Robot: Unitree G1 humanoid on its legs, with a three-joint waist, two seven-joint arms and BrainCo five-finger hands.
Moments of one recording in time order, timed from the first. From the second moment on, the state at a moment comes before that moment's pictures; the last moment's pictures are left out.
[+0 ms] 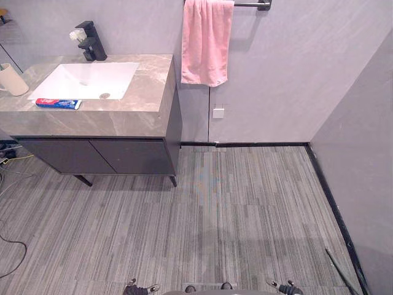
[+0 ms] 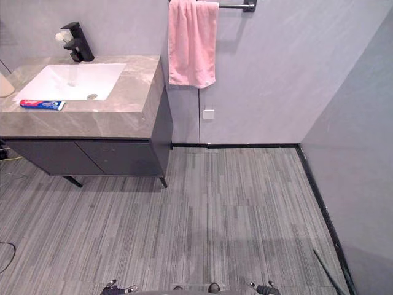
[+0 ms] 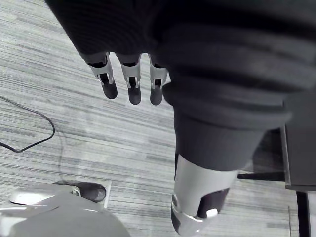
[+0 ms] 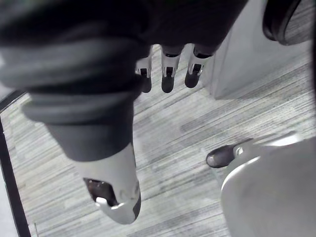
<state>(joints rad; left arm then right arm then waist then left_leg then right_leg) 0.15 0.08 0.13 1.04 -0.03 -0.02 0.17 0.06 -0.03 -0.28 1.08 0.19 -0.02 -0.13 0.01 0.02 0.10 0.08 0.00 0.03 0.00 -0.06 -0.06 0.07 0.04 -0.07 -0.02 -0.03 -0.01</state>
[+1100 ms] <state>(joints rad) 0.13 0.10 0.09 1.04 -0.03 -0.02 0.15 0.05 -0.02 -0.31 1.06 0.19 -0.01 -0.13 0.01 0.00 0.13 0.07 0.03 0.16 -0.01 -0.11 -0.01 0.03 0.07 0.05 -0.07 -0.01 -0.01</state>
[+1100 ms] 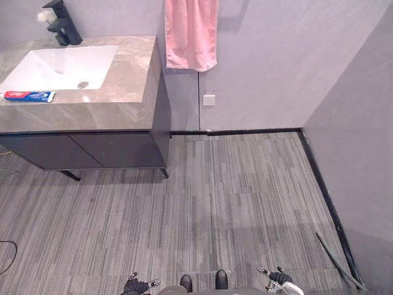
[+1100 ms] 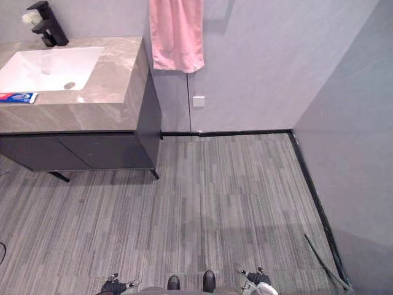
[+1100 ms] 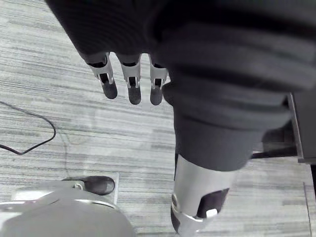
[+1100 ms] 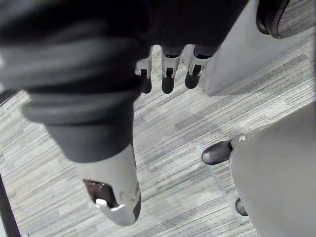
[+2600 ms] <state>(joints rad) 0.03 0.06 0.09 0.99 -0.07 -0.03 0.15 0.04 0.01 -0.30 0.98 0.19 -0.02 -0.13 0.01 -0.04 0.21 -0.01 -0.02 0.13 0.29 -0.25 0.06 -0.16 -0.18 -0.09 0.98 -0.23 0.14</state>
